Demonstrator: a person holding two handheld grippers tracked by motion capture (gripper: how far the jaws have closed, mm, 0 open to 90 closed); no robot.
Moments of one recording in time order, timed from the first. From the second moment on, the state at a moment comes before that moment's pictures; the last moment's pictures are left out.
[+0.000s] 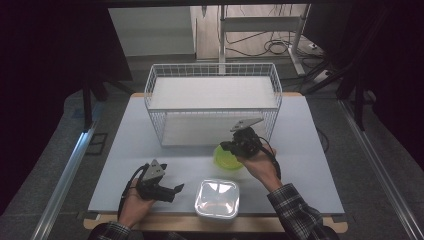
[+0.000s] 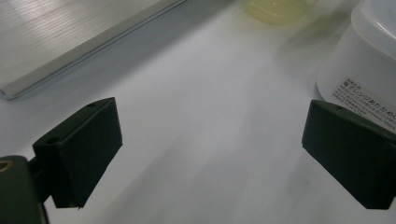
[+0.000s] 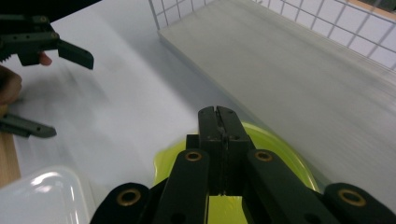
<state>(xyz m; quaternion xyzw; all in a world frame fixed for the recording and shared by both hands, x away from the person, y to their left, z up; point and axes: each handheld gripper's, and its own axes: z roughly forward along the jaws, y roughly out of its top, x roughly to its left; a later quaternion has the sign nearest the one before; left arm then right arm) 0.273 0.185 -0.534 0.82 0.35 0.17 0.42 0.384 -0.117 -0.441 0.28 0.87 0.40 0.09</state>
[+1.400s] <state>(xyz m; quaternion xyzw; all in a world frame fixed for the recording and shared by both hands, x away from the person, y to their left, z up) 0.272 0.182 -0.534 0.83 0.35 0.17 0.41 0.387 -0.138 -0.481 0.31 0.88 0.35 0.07</state>
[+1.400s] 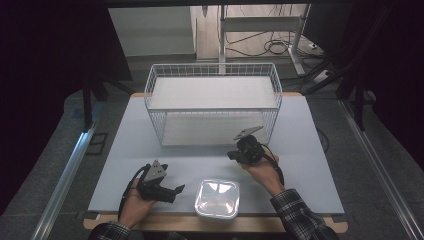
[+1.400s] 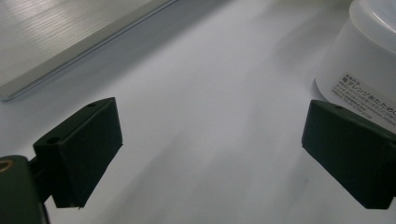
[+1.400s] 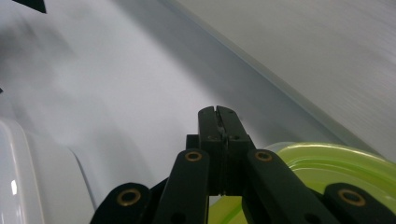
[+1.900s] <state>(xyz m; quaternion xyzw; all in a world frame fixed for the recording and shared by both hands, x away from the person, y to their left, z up) 0.273 0.181 -0.534 0.82 0.35 0.17 0.41 0.388 -0.201 -0.480 0.36 0.86 0.35 0.09</state>
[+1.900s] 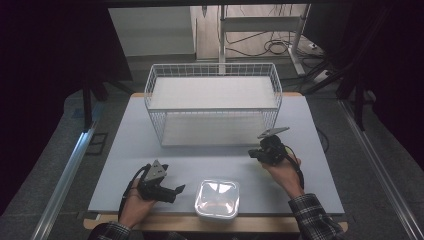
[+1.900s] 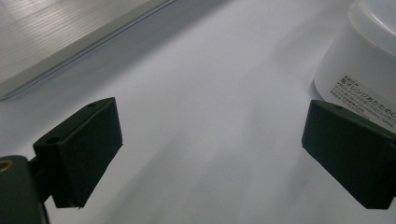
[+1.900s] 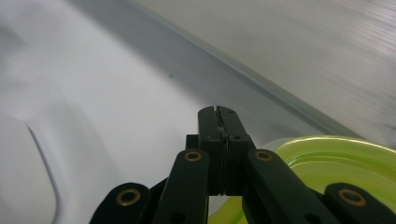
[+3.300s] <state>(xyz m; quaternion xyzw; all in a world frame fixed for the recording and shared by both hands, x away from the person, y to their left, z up) 0.237 0.165 -0.512 0.83 0.34 0.10 0.43 0.289 -0.210 -0.480 0.34 0.85 0.40 0.07</state>
